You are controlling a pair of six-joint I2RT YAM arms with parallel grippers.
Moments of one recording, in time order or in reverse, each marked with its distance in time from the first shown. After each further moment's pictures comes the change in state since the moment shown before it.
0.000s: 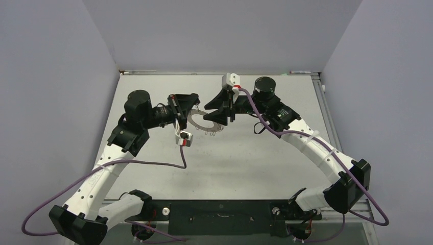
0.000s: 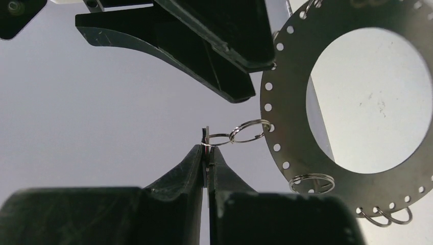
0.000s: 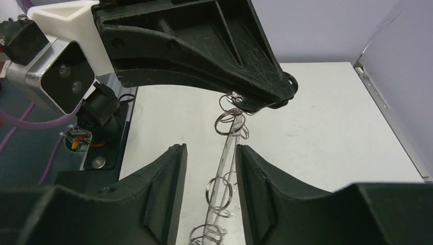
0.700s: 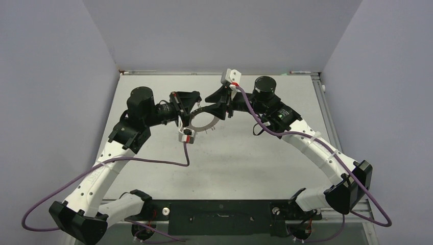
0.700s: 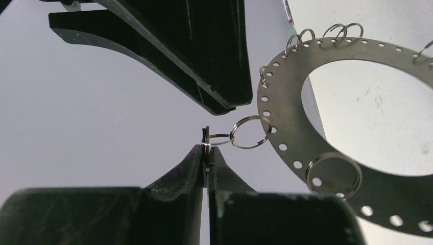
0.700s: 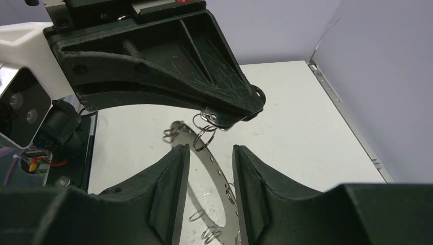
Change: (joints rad) left arm -0.031 0.038 0.069 -0.045 -0.064 -0.007; right arm 0.043 -0.007 0.033 -0.029 0.195 -0.028
